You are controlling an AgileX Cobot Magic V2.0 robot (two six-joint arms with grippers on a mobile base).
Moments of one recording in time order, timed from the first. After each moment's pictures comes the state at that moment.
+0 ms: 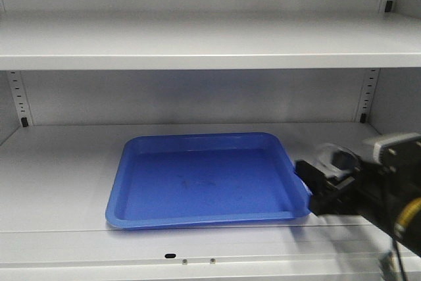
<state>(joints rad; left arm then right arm) -0.05 -0.02 0.03 0.18 0.36 -0.18 0.12 1.45 -0.79 -0.66 -0.60 0.61</state>
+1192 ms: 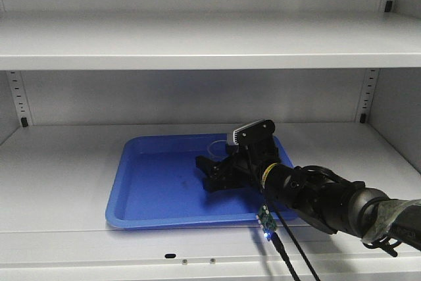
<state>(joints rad) -0.05 -0.02 0.03 0.18 0.36 -0.18 0.34 2.04 -1.42 -0.77 -0.49 0.67</state>
